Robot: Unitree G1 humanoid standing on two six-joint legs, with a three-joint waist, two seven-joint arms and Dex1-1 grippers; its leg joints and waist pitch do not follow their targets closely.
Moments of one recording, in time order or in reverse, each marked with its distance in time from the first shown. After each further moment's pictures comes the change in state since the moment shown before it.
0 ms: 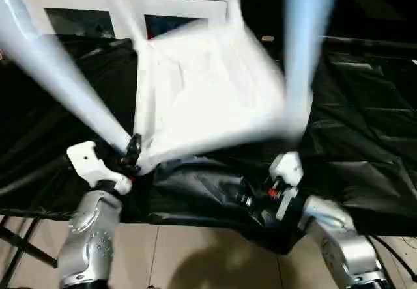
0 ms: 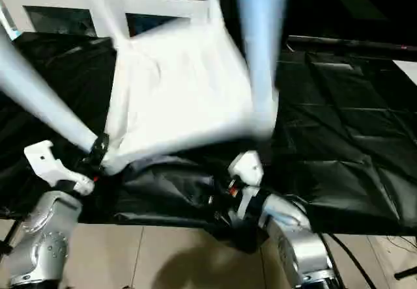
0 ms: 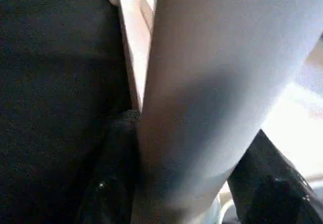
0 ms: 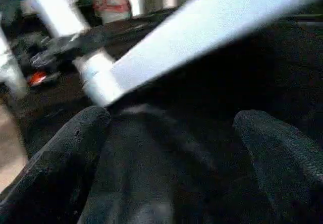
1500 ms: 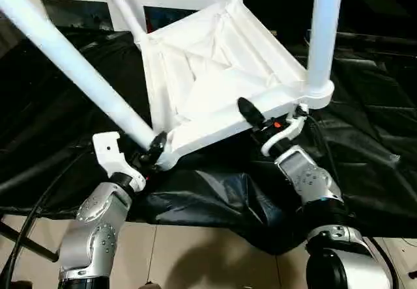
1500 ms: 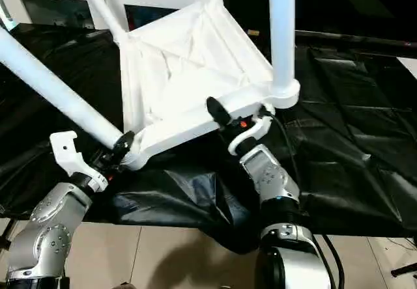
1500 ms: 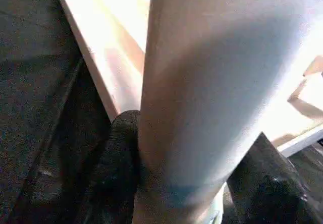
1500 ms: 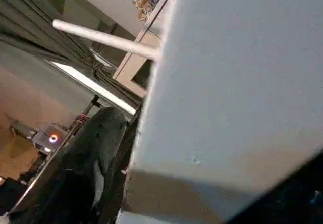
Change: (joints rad) left arm -0.009 0.086 -0.134 -0.056 0.137 0.039 -0.114; right arm -0.507 0.212 -0.426 0.654 0.372 0.198 -0.144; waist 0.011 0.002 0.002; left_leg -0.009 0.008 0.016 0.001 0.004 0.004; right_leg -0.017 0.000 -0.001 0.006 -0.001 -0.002
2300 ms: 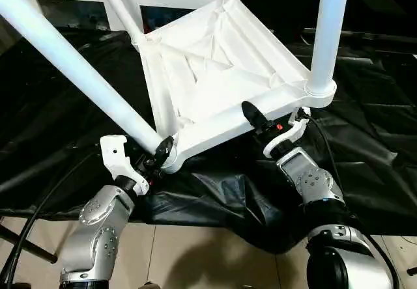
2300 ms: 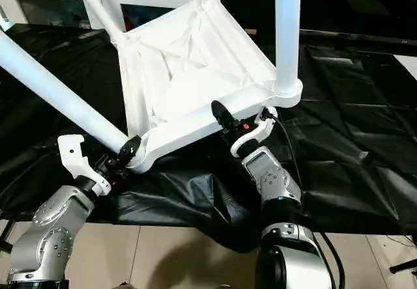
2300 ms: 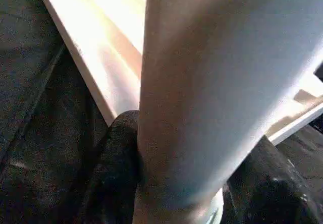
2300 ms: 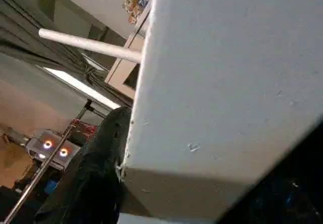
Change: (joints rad) left arm 0.018 0.006 -0.027 0.001 0.029 -0.015 -0.032; right arm -0.013 -0.008 -0.034 0.015 -0.020 0.030 0.002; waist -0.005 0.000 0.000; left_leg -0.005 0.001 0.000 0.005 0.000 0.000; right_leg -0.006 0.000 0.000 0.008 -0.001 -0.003
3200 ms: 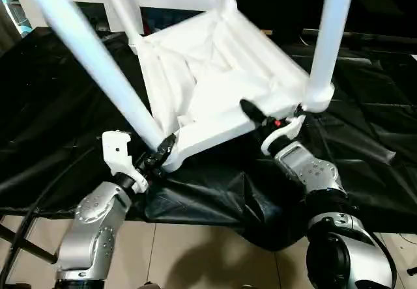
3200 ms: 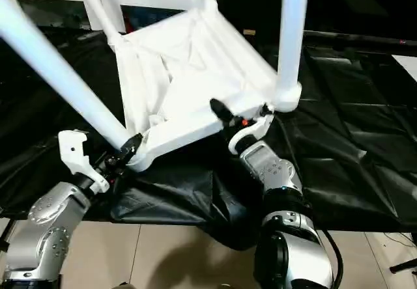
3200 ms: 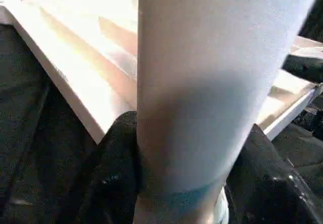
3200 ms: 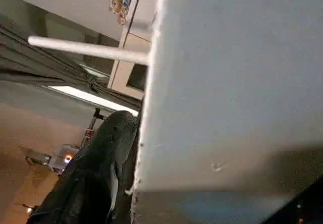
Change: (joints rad) left arm -0.003 0.051 -0.036 -0.005 0.071 -0.083 -0.064; right arm -0.071 0.002 -0.101 0.086 0.075 0.145 -0.120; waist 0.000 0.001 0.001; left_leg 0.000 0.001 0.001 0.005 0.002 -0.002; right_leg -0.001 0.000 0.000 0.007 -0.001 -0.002
